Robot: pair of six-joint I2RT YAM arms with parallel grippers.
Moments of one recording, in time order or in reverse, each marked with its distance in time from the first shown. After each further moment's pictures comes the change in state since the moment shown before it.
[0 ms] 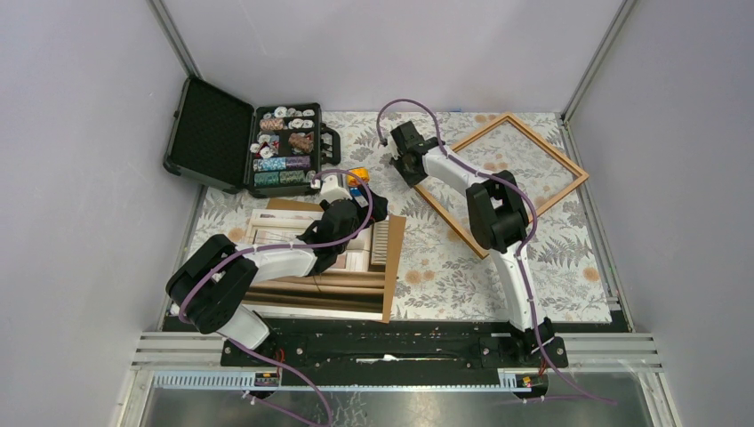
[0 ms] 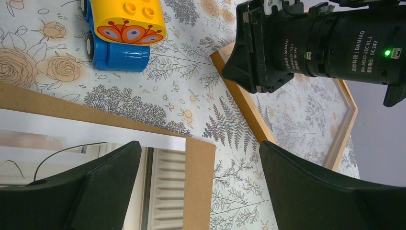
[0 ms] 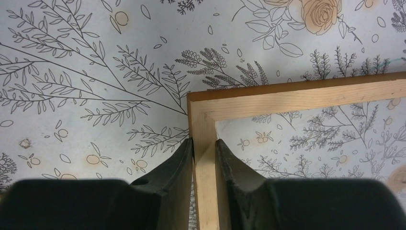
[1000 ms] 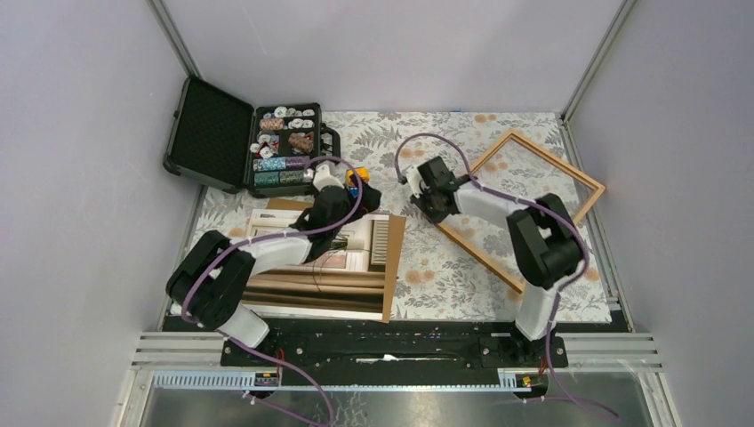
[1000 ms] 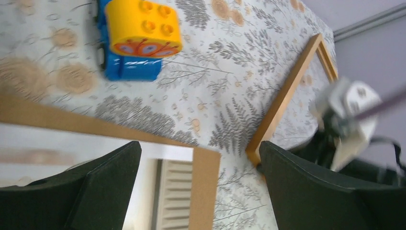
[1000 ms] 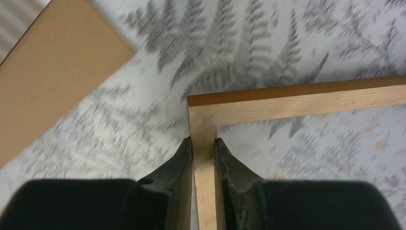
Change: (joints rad) left arm 0.096 -0.002 0.029 -0.068 0.114 -0.027; right arm 0.004 -0.442 -0.669 0.197 -0.110 -0.102
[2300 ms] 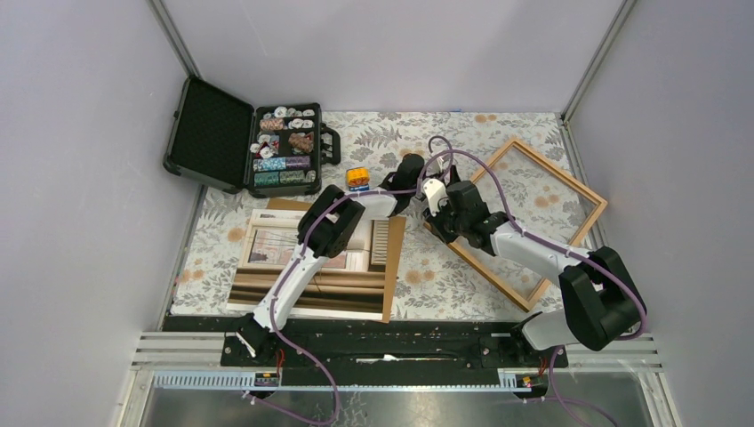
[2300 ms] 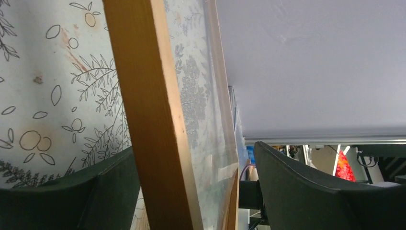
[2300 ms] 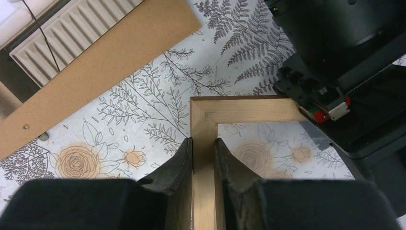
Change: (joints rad) left arm -0.061 1.106 1.214 0.079 1.168 -0.280; right arm 0.007 -0.494 -0.490 0.289 -0.178 0.008
